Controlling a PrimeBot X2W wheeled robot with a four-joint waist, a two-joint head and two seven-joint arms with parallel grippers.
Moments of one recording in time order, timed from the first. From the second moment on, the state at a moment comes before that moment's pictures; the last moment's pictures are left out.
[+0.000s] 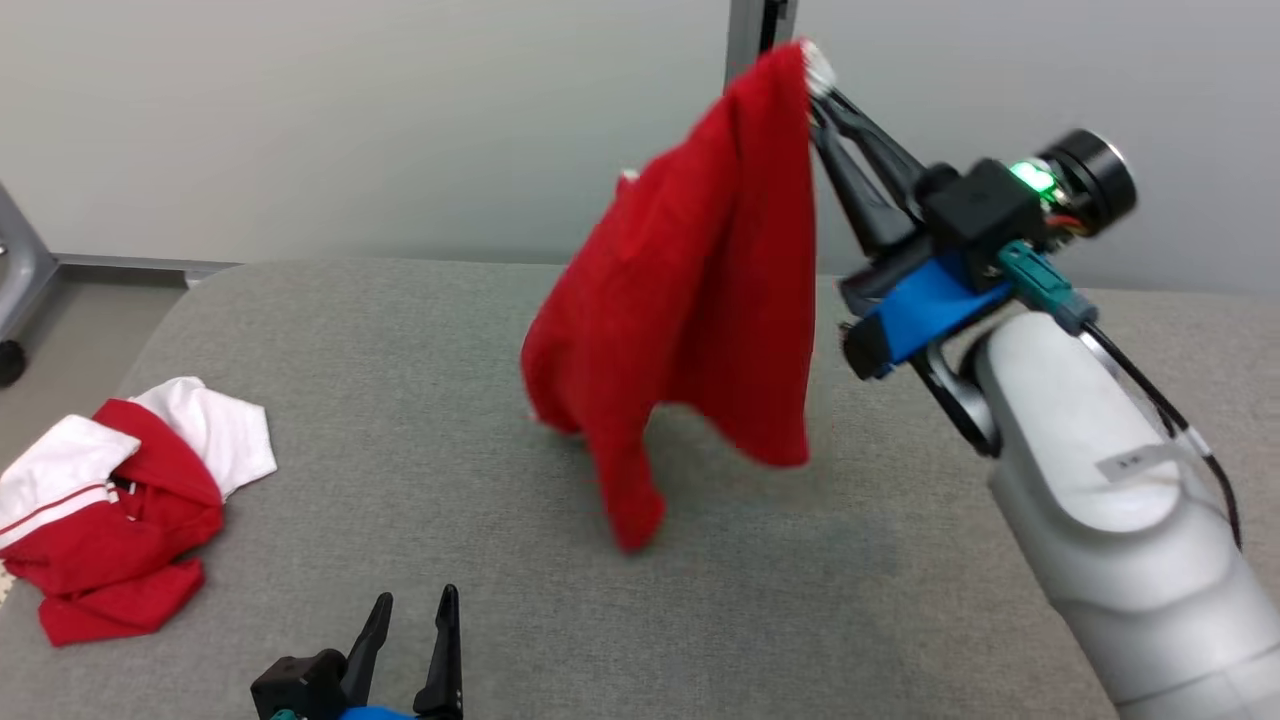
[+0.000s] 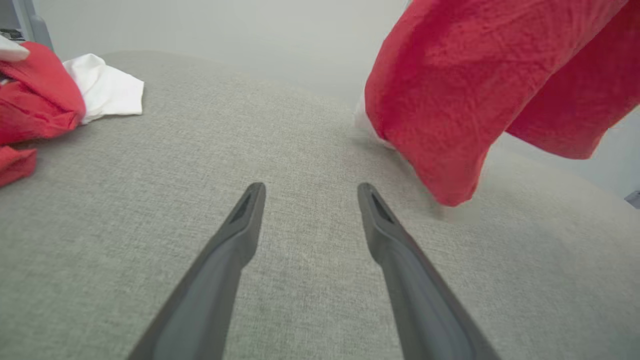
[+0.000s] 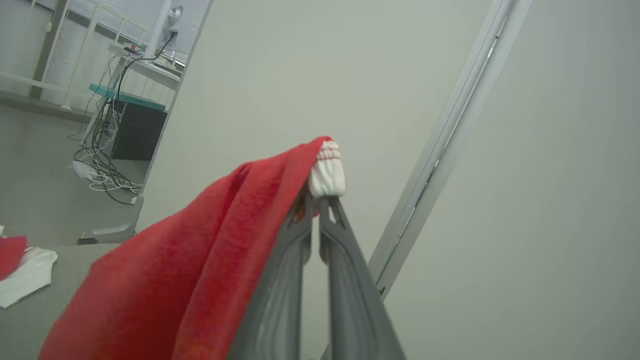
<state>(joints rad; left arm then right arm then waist) -0.02 0.08 -0.18 0.49 -0.40 -0.13 -0.26 -0.83 -0.12 0.38 0.50 0.01 0.13 -0.26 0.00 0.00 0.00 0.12</state>
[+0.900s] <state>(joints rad) -0.06 0.11 -0.24 0.42 -0.43 -0.13 -0.26 -0.20 -0.09 -0.08 0.61 -0.16 0.13 -0.26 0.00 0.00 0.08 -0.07</state>
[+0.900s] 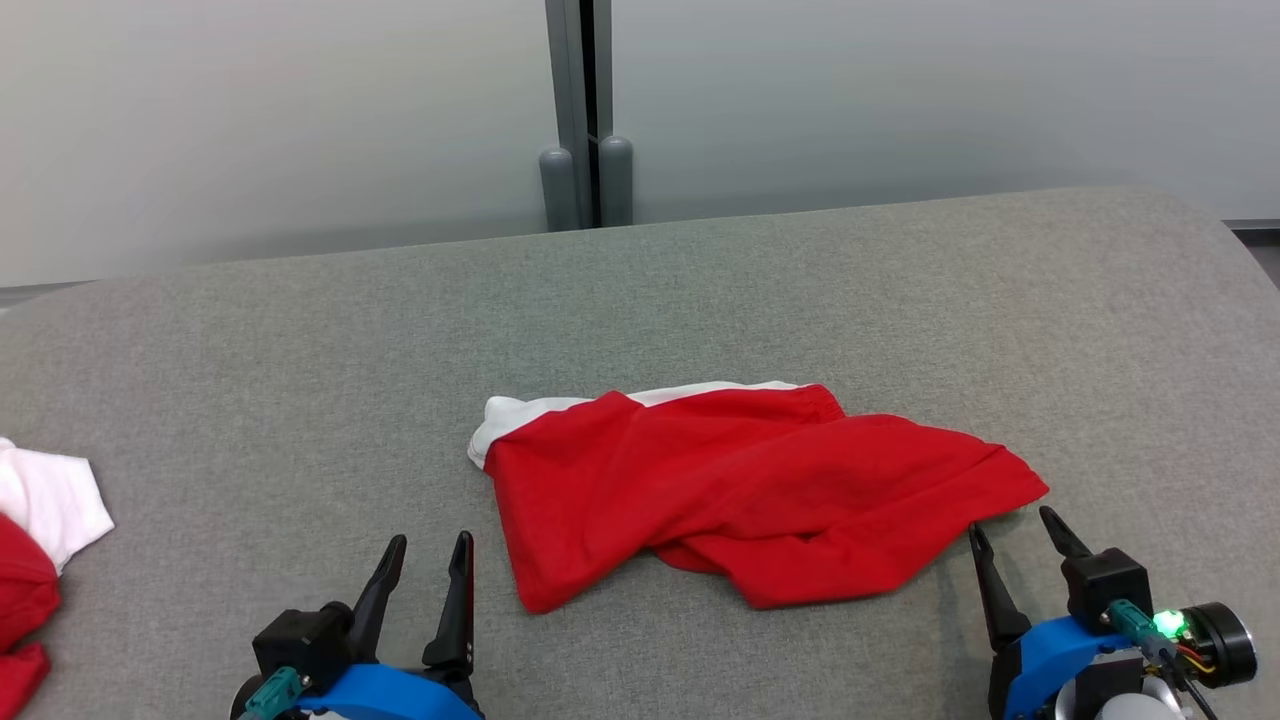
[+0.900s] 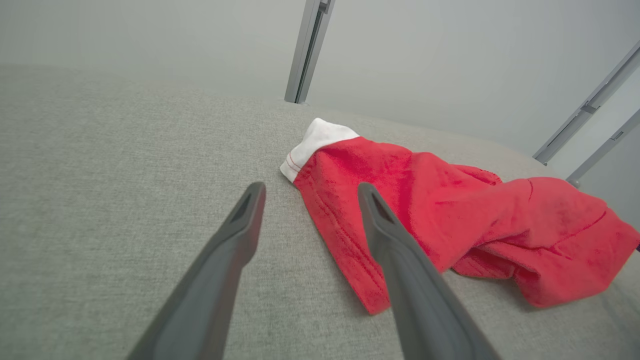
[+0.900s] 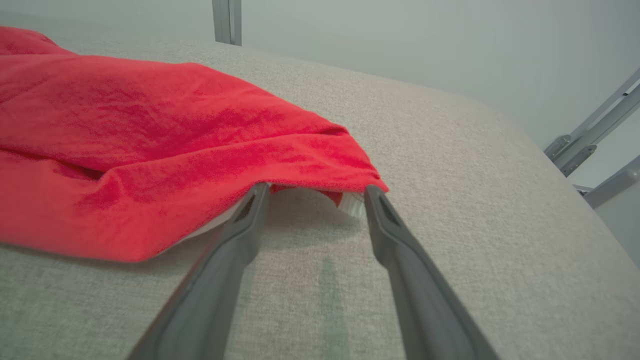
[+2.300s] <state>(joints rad) -0.13 0.16 -0.31 0.41 -0.50 -0.13 -0.26 -0.58 -0.05 -0.10 0.74 0.19 0.13 0.27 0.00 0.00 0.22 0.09</state>
